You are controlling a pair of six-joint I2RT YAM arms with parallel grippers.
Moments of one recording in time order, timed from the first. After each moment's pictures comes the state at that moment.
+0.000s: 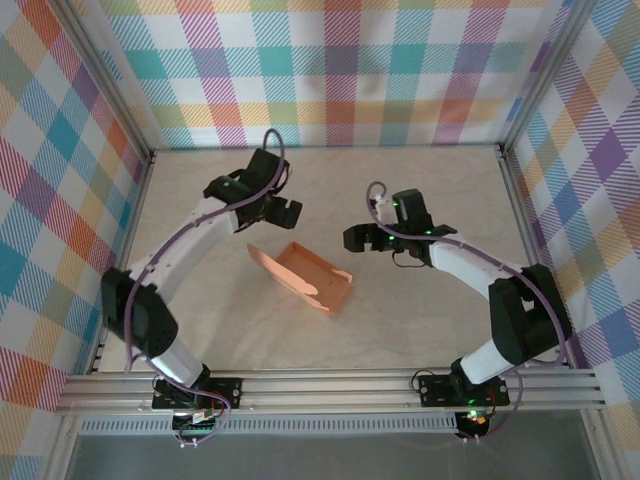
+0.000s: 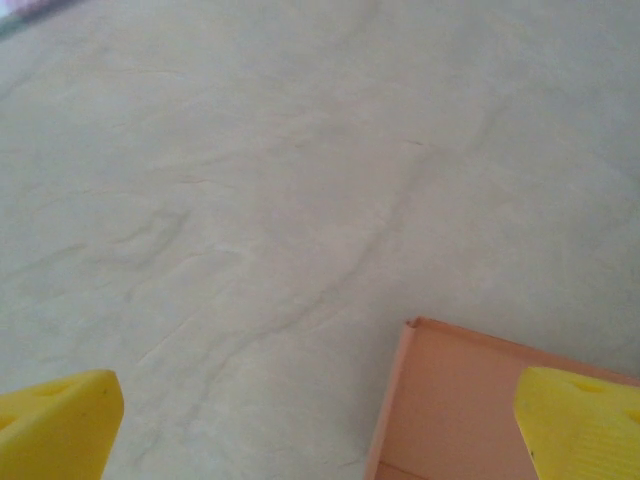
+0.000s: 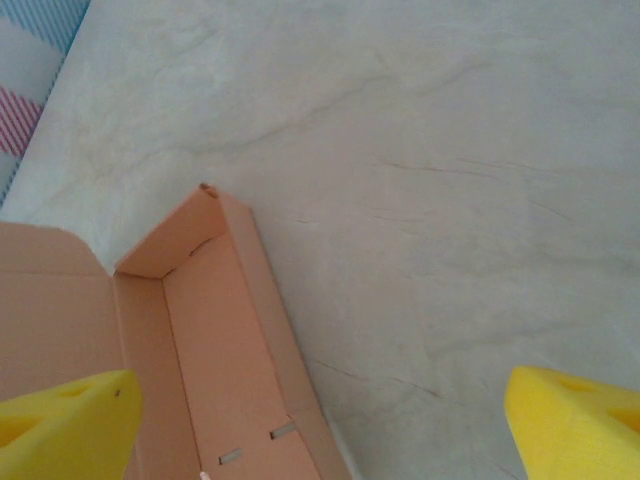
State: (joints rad) left arm -0.50 1.58 1.50 -0.86 -0.28 -0.10; right arm 0.44 1.54 0.95 -0.16 -0.45 0.28
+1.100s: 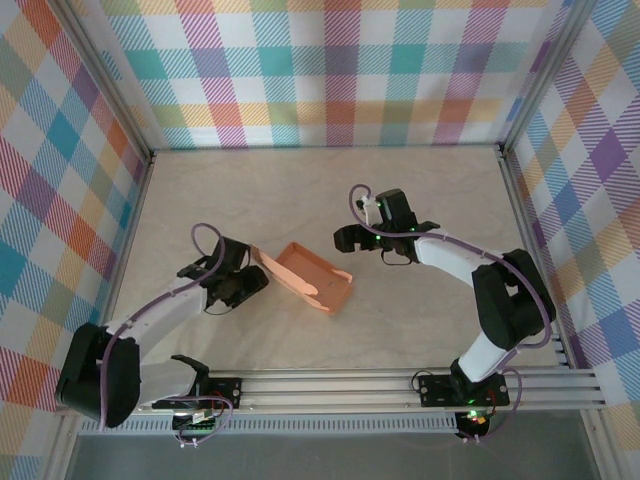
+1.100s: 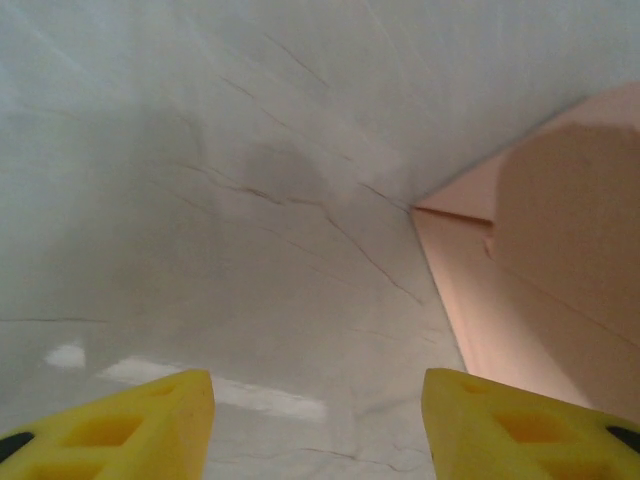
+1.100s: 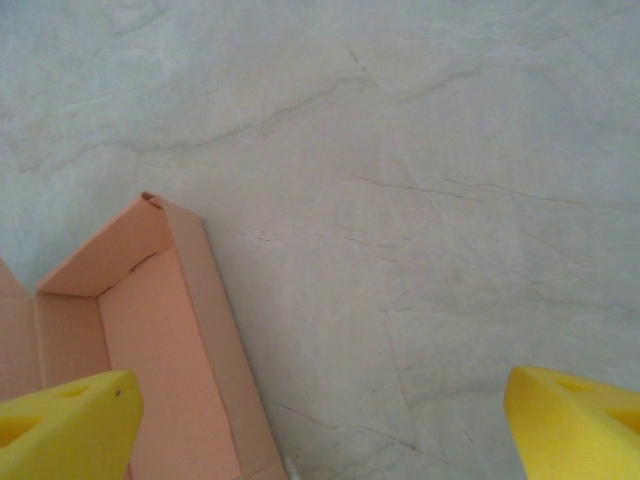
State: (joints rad) left arm -0.39 1.22 0.63 -0.49 0.07 -0.94; right arm 0.49 1.63 0.99 -0.14 -0.32 0.28
